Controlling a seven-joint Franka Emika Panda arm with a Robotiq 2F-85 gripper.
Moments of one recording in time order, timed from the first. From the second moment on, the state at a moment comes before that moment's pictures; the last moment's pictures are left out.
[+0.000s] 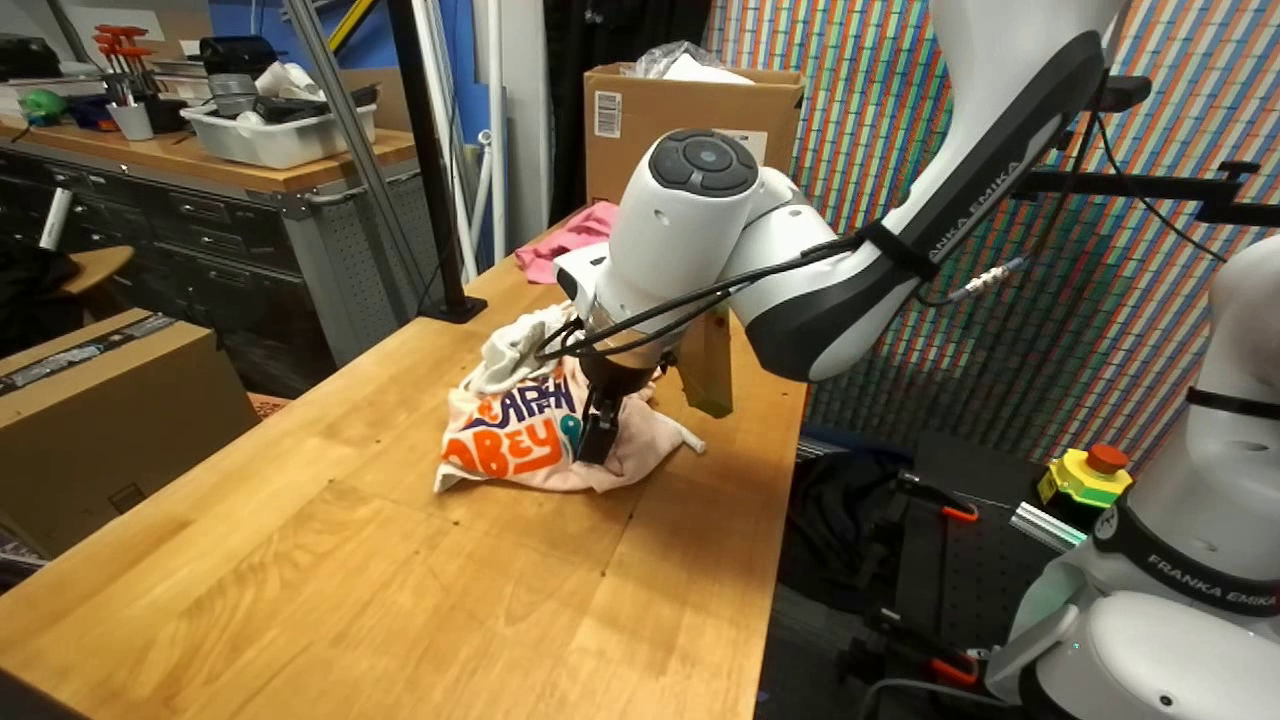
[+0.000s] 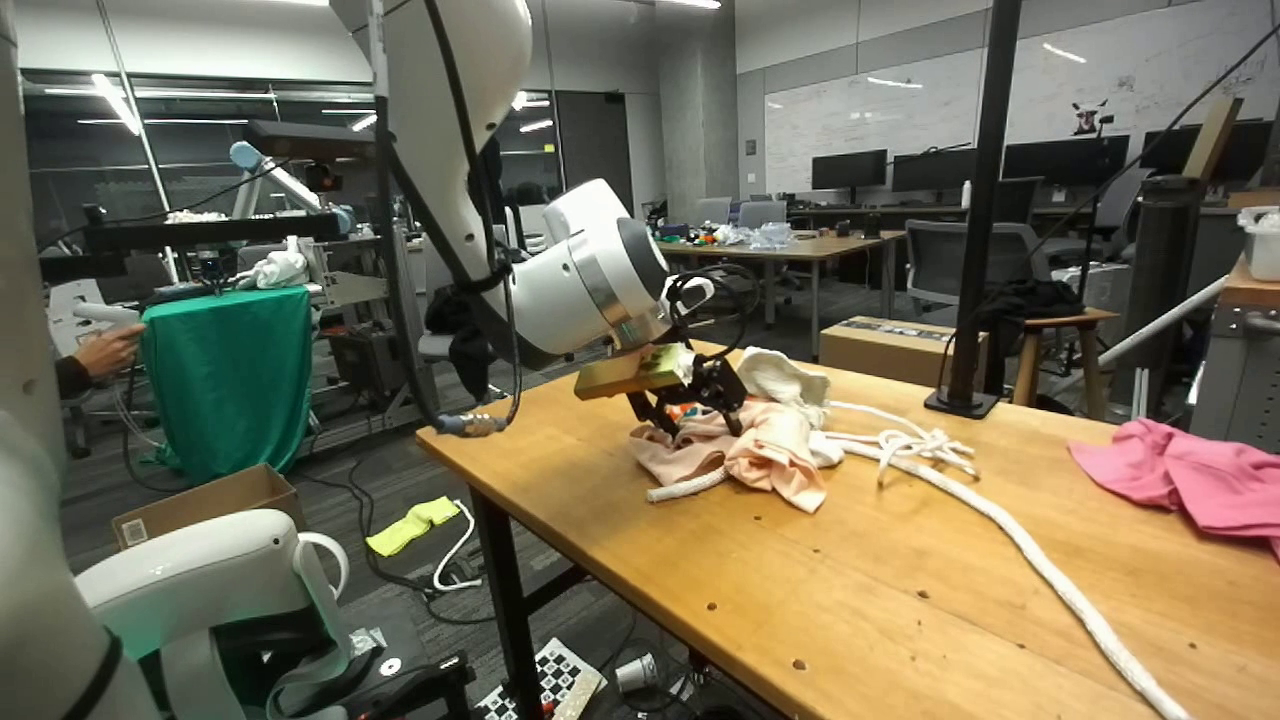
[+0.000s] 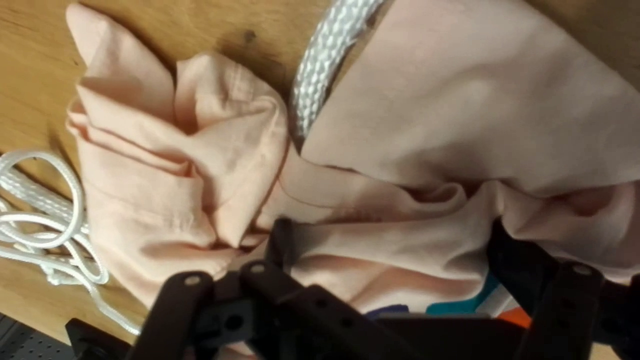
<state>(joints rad) 0.19 0.20 0.09 -2.32 -0.84 2.79 0.52</state>
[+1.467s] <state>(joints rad) 0.19 0.18 0.10 -2.24 -0.81 2.72 0.52</state>
